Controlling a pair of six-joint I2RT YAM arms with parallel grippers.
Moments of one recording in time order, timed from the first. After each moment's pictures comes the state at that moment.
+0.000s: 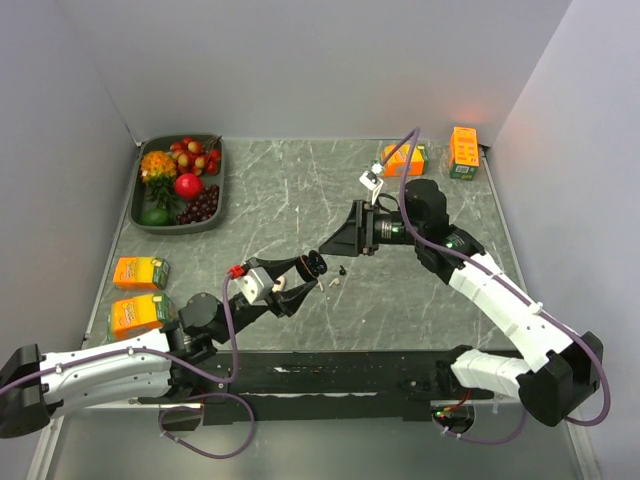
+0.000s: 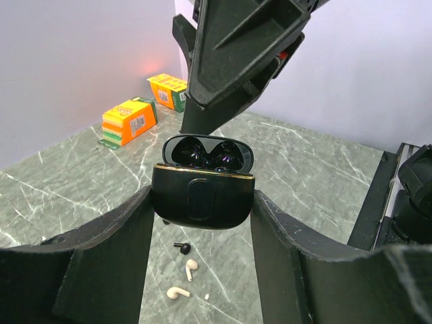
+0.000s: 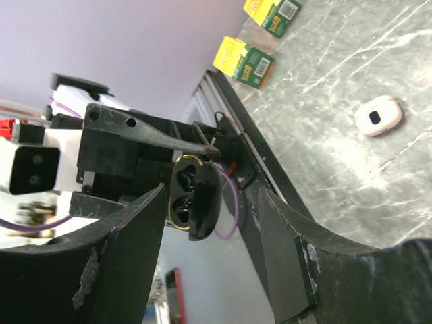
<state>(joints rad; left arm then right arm) -1.15 0.74 0.36 0.63 -0.20 0.07 0.52 1.14 1.01 -0.19 -0.80 0.74</state>
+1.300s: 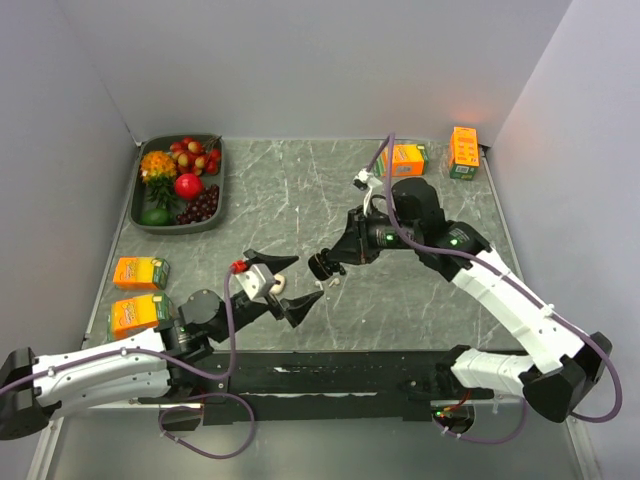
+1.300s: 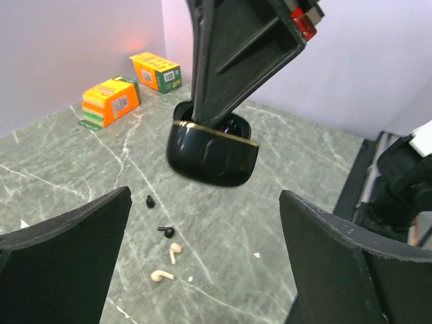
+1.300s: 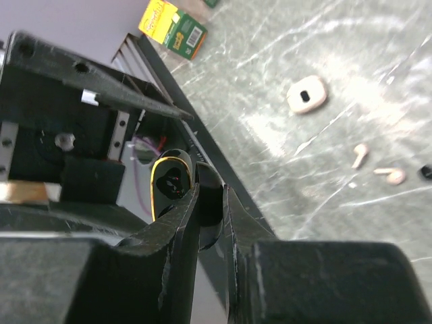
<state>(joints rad) -1.15 0.72 0.40 0.50 -0.17 0.00 0.64 1.15 1.19 -0.56 -0.56 0.39</state>
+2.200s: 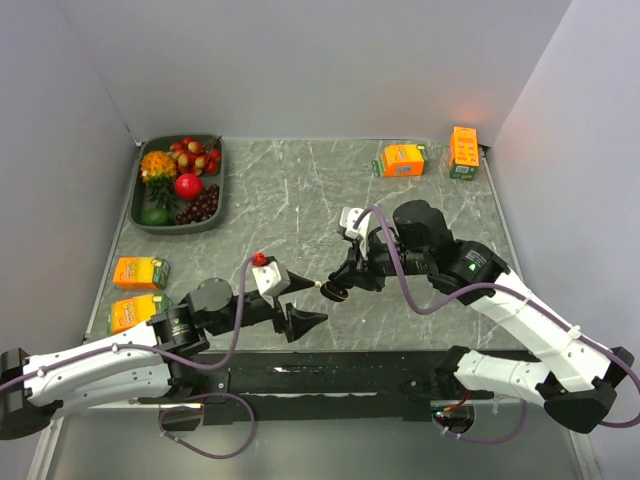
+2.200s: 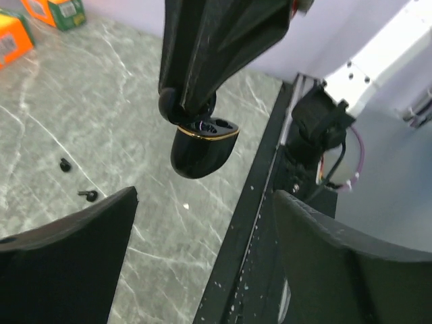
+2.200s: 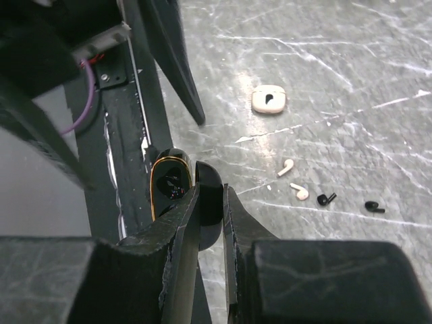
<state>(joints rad) -1.14 0.71 0.56 0.15 0.07 -0.17 0.81 1.02 1.20 -0.71 -0.47 -0.21</state>
